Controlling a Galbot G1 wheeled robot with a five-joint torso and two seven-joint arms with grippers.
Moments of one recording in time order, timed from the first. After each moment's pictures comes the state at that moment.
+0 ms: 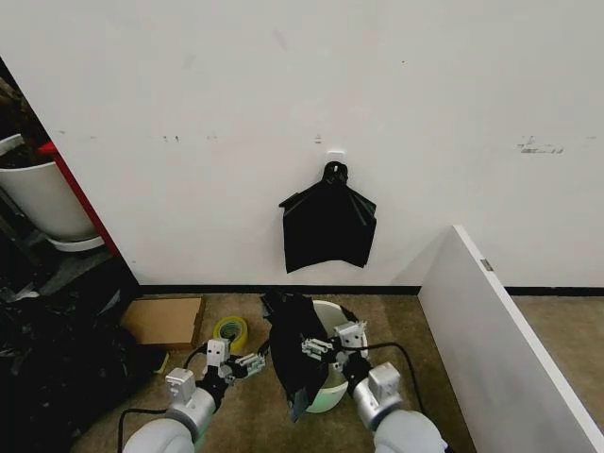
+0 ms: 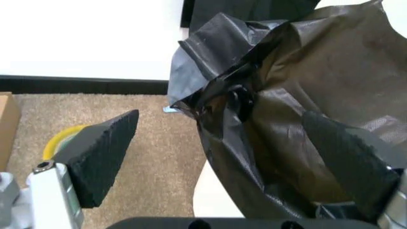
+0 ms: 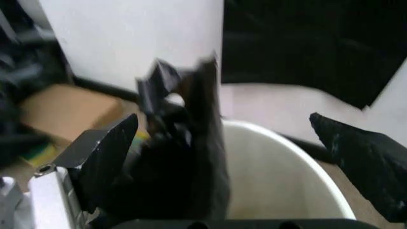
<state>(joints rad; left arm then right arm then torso) 1.60 -1.12 -0.38 -2.04 -0.56 0.21 0.01 -1.31 1.11 -0.07 2.06 0.31 -0.31 0.30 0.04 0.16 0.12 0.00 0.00</state>
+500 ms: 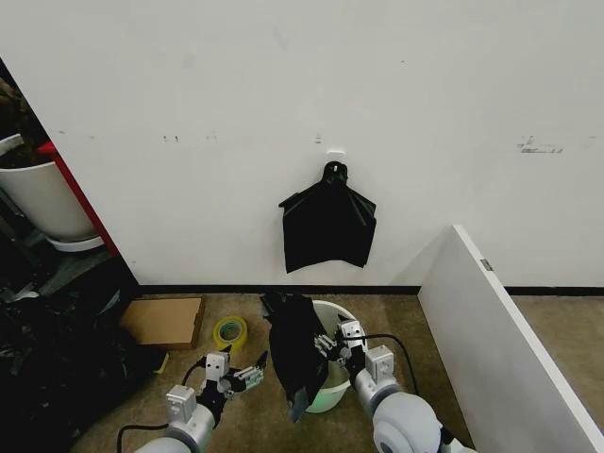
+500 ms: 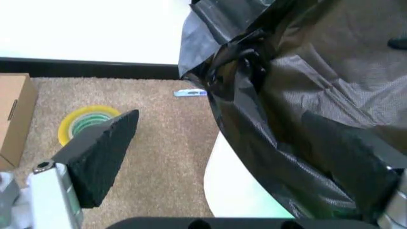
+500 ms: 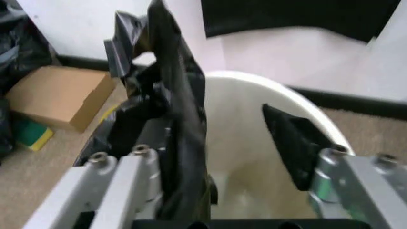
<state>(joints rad) 1.66 -1.17 -0.37 -2.01 -0.46 0.15 0.00 -1.30 1.12 -0.01 2.03 0.51 -0.43 0.34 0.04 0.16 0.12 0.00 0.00</state>
